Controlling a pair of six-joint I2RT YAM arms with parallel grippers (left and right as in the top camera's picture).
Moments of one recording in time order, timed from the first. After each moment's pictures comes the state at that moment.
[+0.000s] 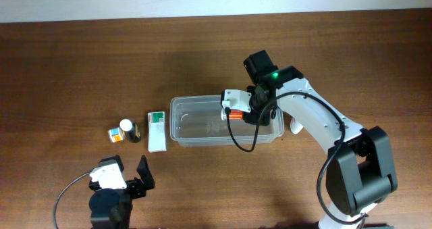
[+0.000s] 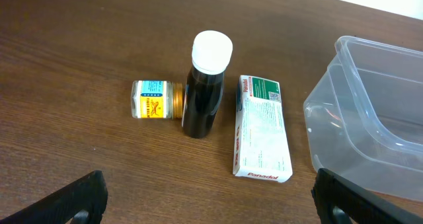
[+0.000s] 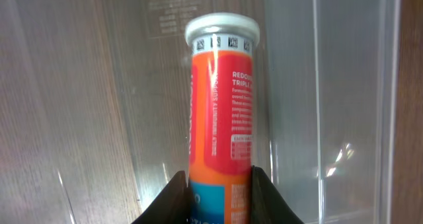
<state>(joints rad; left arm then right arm) 0.00 0.02 0.16 -0.60 -0.06 -0.23 0.39 1.87 1.40 -0.91 -0.22 -1.07</state>
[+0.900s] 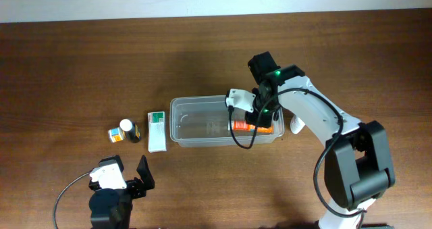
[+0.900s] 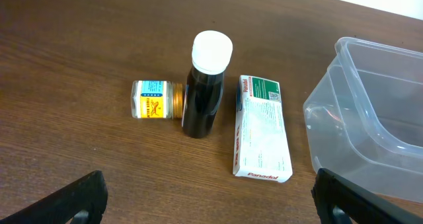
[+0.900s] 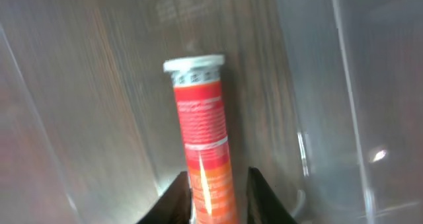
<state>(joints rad) 0.00 0.02 0.16 -0.60 -0.06 -0.23 0.35 1.91 1.40 -0.95 -0.26 -0.92</state>
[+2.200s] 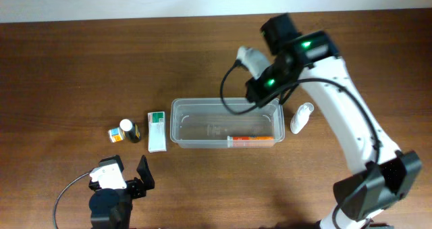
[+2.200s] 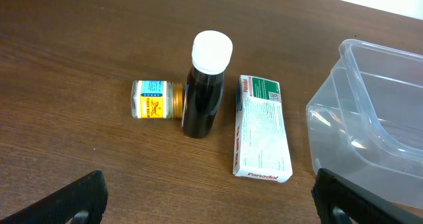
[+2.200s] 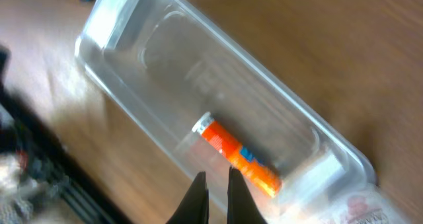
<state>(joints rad) 0.00 0.02 0.16 -0.60 -0.06 -0.23 0.32 1.82 1.87 -1.38 -0.37 -0.23</state>
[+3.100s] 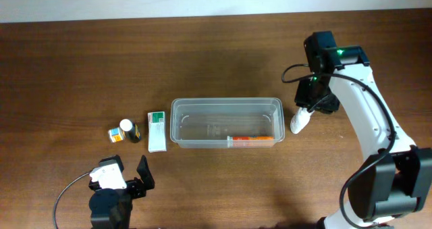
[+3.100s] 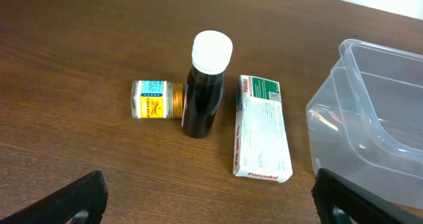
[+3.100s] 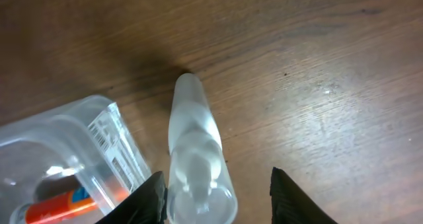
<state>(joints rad) 0.00 0.02 0.16 -0.60 -0.06 -0.23 0.08 1.77 1.53 -1.27 0.11 0.45</state>
